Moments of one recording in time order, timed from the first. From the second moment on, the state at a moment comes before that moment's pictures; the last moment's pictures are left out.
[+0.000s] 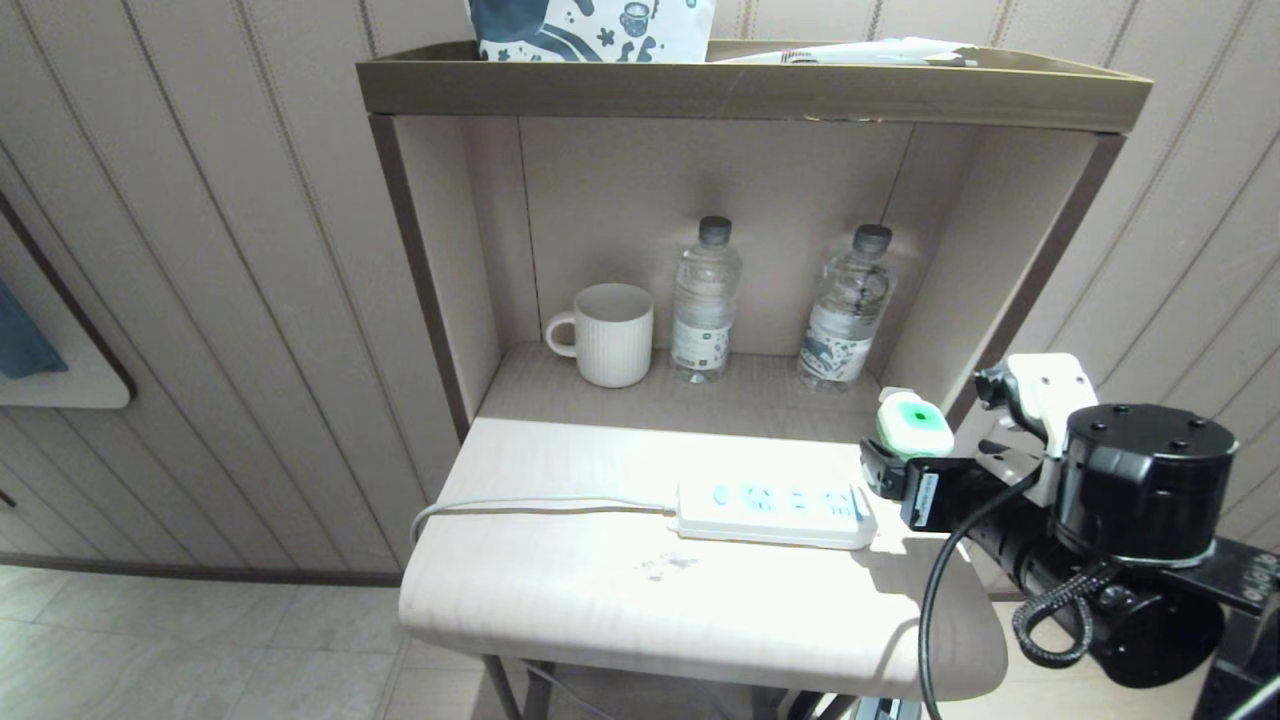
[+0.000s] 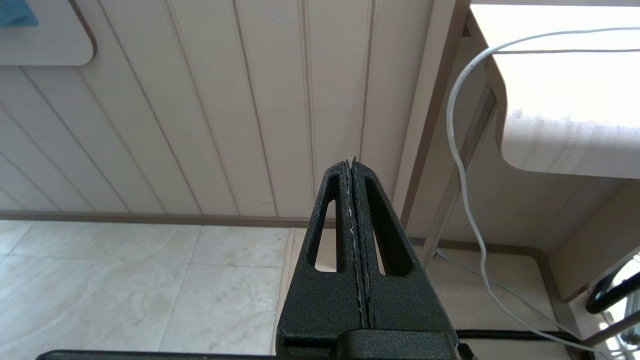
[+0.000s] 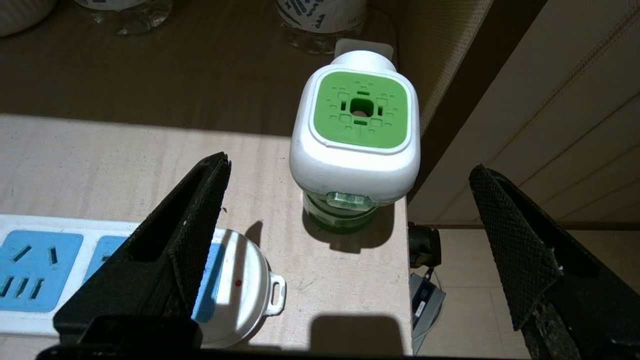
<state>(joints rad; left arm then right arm) 0.00 0.00 0.00 0.03 0.00 0.04 0.52 1.55 -0.48 -0.89 -0.56 0.14</state>
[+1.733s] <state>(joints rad) 0.00 0.00 0.00 0.03 0.00 0.04 0.54 1.56 -0.48 -0.90 -0.54 0.14</state>
